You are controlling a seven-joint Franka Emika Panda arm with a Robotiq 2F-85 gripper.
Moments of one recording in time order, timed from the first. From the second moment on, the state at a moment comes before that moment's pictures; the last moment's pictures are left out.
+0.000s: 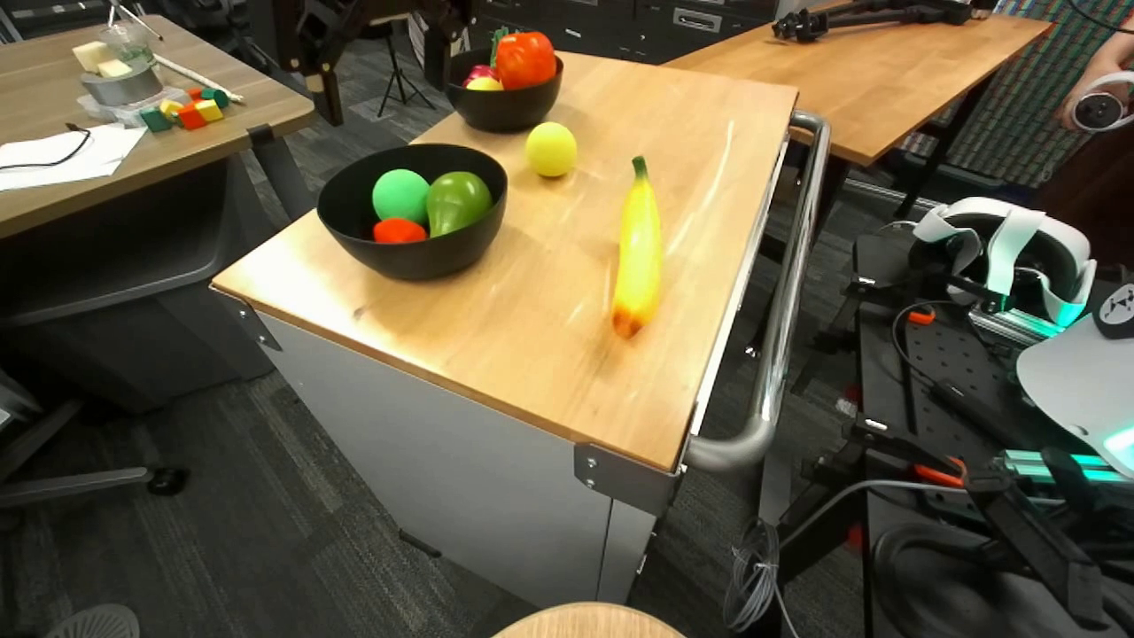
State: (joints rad) arm 0.24 0.22 0.08 -1.90 -0.24 2.39 0.74
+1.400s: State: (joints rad) arm 0.24 0.42 -0.01 -1.80 -0.24 2.48 0.95
